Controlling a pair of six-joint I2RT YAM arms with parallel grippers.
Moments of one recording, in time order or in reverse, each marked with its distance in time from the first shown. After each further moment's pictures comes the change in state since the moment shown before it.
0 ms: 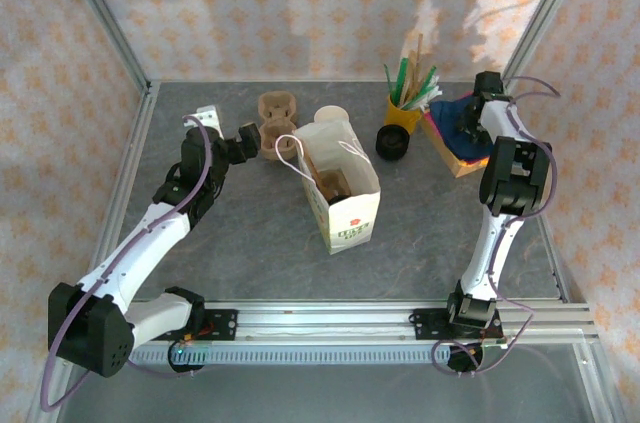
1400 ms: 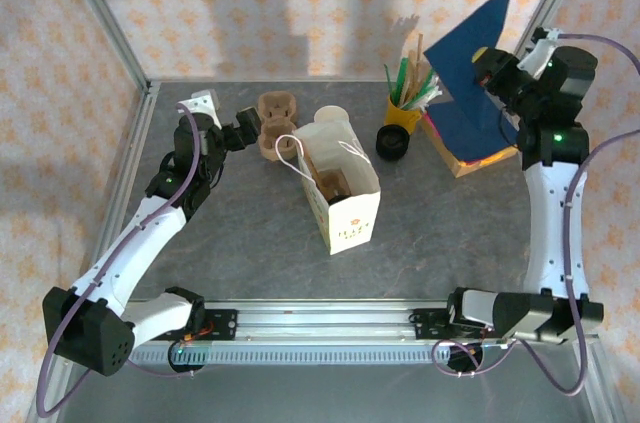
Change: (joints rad) left arm 0.000 0.007 0.127 -0.061 0.045 -0.050; right arm 0.047 -0.939 -0.217 0.224 -0.689 0.196
